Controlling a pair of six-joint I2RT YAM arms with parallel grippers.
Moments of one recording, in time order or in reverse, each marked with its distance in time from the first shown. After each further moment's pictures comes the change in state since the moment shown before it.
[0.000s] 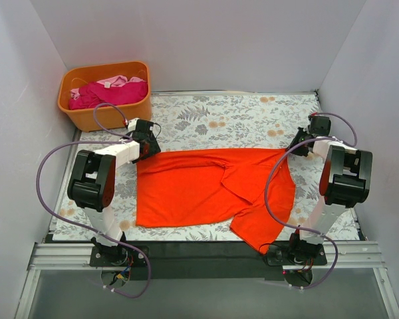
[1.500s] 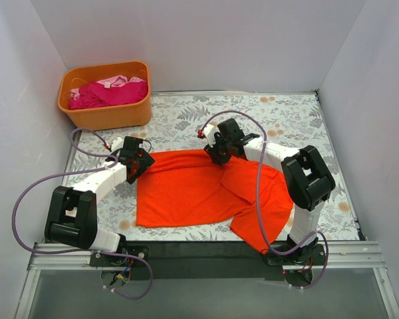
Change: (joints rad) left arm 0.006 -0.390 -0.295 -0.111 0.062 -0.345; right arm 0.800 0.051 0.174 -0.097 -0.020 -0.699
